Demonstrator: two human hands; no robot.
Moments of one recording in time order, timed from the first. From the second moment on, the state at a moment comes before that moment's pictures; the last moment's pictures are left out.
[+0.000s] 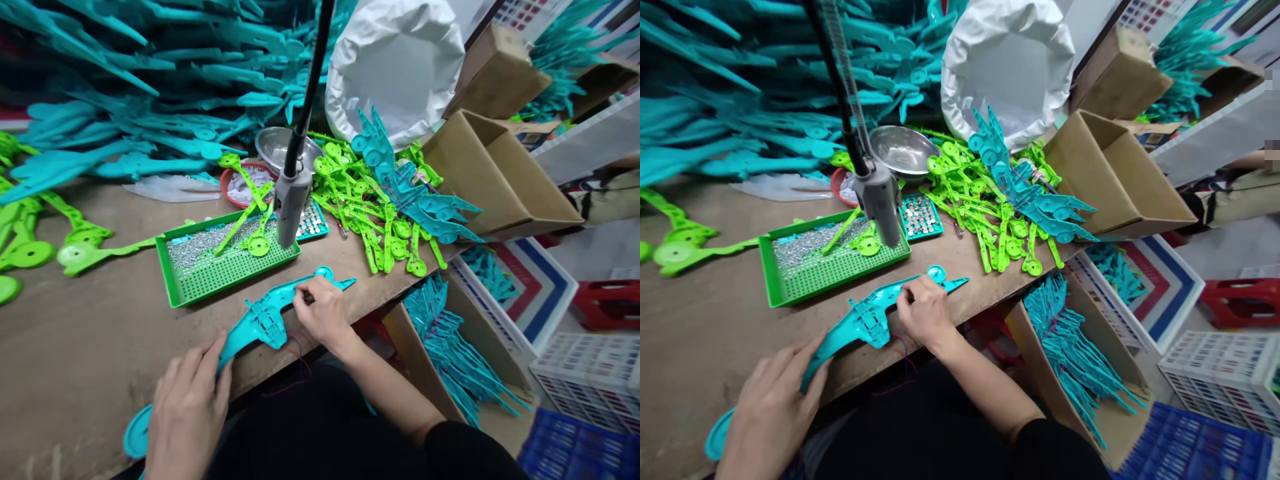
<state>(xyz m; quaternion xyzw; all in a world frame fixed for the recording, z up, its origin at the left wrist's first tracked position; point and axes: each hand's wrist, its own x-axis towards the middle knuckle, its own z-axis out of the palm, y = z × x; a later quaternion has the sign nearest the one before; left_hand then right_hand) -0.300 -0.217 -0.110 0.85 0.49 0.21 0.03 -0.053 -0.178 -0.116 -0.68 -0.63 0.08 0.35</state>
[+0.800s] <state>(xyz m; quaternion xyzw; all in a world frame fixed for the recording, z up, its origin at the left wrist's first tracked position) -0.301 -0.214 -0.115 0.84 0.50 0.21 0.04 0.026 0.010 -0.095 -0.55 -0.83 0.00 0.06</state>
